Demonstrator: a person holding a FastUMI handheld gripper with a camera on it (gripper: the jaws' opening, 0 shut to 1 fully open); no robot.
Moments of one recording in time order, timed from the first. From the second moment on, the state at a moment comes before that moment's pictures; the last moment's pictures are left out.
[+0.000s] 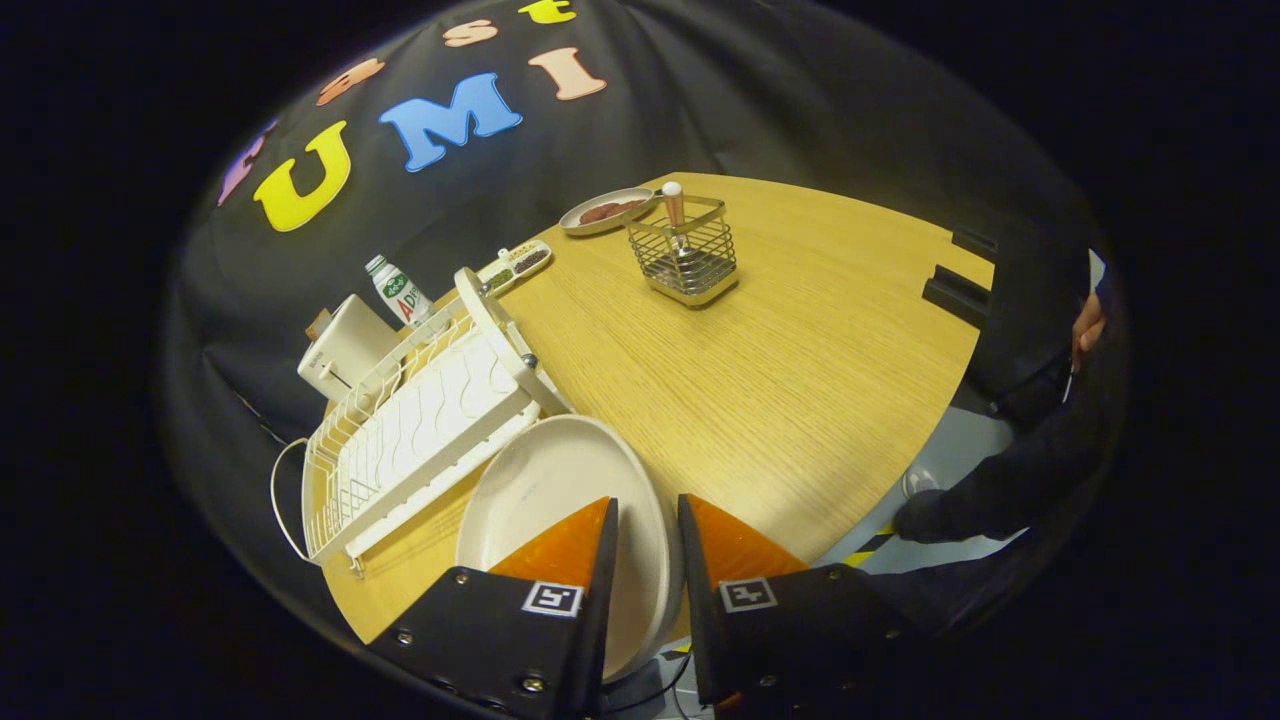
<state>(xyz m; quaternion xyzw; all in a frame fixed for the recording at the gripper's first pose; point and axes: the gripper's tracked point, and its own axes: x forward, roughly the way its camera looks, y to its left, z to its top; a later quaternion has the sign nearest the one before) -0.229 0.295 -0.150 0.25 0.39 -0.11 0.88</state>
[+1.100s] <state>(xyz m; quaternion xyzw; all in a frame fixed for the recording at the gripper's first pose) -0.116 0.194 -0.060 0.09 0.28 -0.15 0.94</state>
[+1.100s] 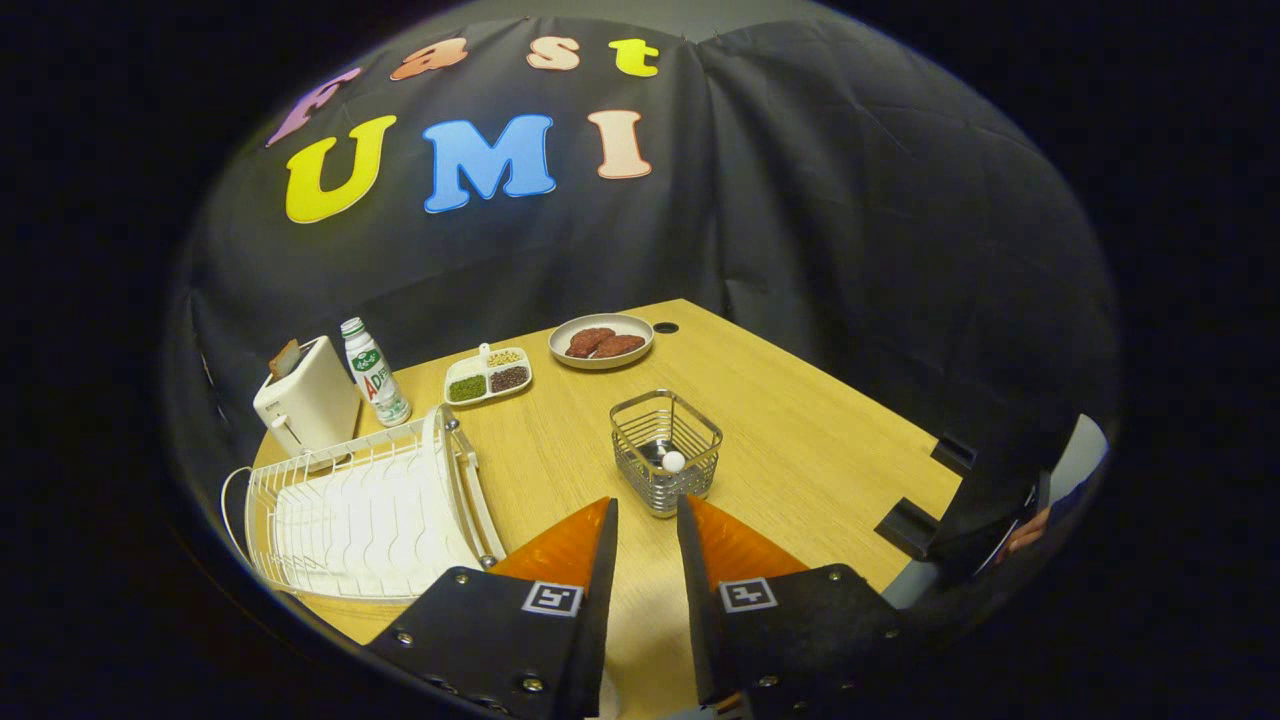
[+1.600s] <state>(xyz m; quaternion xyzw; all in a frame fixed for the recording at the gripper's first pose) -0.069 0.167 -0.079 0.08 0.30 -0.17 0.94</state>
